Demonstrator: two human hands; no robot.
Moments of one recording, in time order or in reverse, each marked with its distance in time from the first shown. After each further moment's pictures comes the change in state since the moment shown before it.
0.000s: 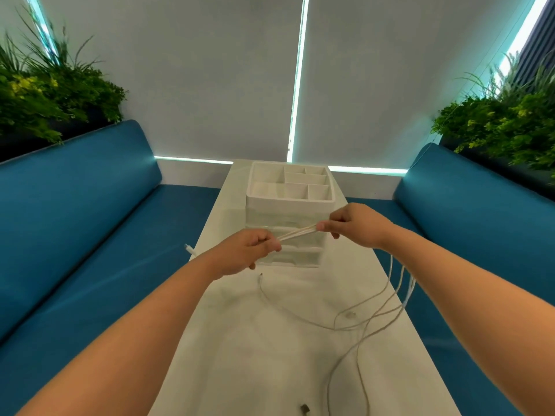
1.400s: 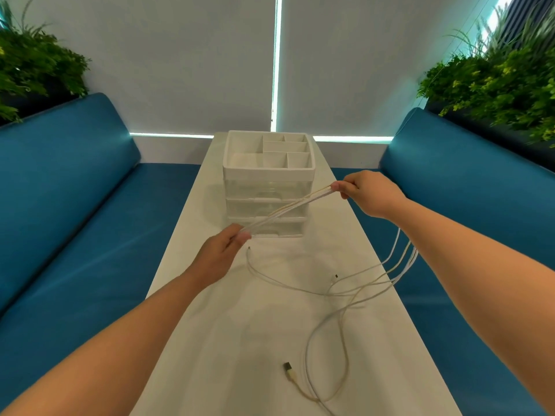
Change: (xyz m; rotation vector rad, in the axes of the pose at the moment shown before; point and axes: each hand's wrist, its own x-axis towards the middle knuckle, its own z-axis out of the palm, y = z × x) left_hand -0.011 -0.061 0.053 0.018 0.281 0.059; right_hand -0.012 0.058 -0.005 -0.156 0.206 0.112
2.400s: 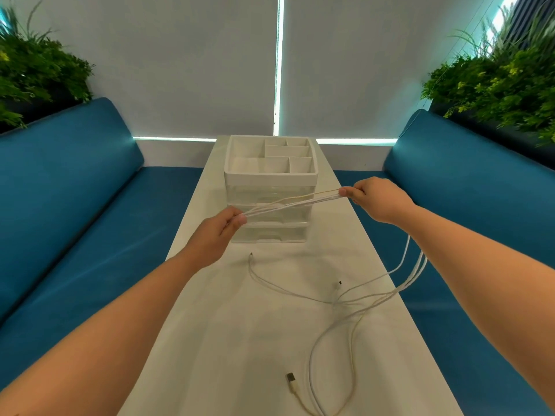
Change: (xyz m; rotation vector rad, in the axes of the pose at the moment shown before) left_hand 0.034 0.009 -0.028 0.156 -0.004 0.080; right_hand 0.007 0.012 0.000 -0.018 -0.057 0.084
